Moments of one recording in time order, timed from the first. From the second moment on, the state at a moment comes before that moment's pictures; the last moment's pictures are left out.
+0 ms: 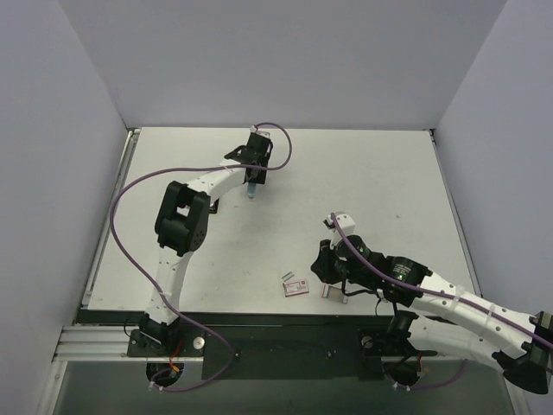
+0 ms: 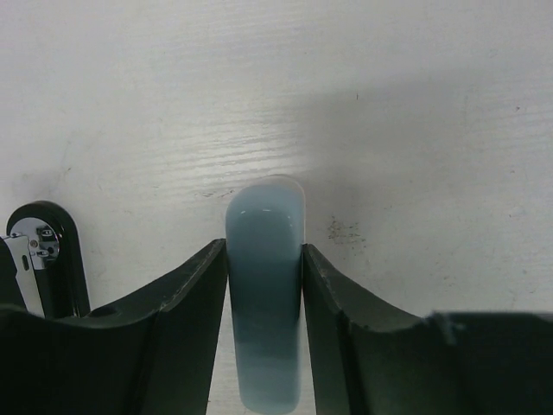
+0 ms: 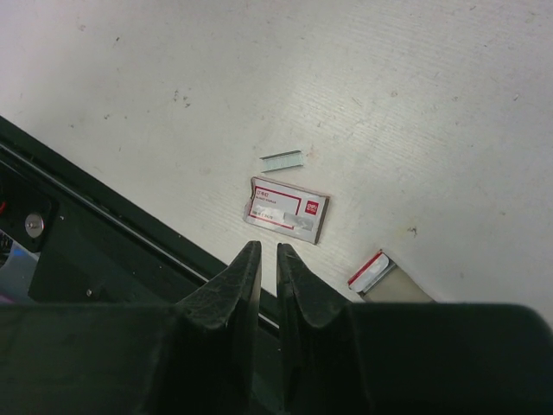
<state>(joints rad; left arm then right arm) -0.49 2.29 1.85 -0.44 -0.31 -0.23 0.99 0.85 0.67 -0.50 0.20 0.60</state>
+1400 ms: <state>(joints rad) -0.77 1.29 0.91 -0.05 0.26 -0.43 0.98 0.79 0.93 -0.74 0.23 0.44</state>
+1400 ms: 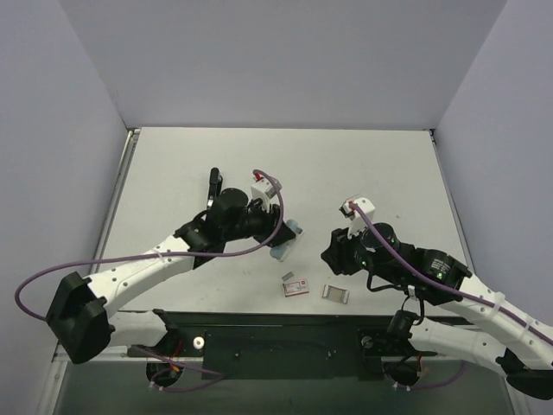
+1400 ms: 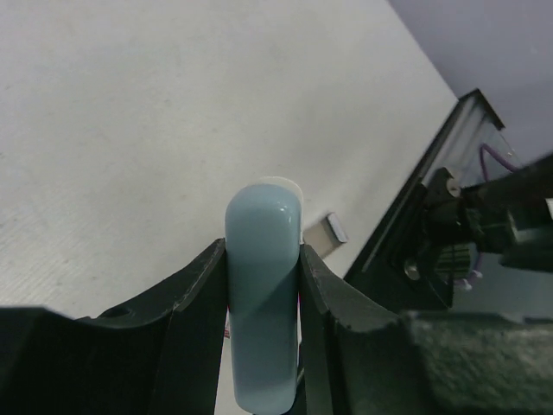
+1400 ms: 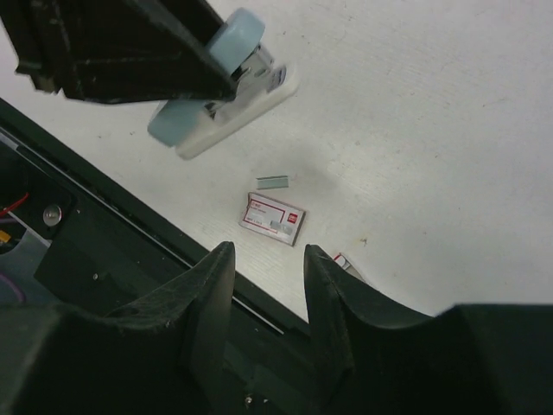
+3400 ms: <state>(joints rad) -1.13 0.86 0.49 0.29 0.53 -0.56 1.15 0.87 0.95 -0.67 -0.28 0.26</state>
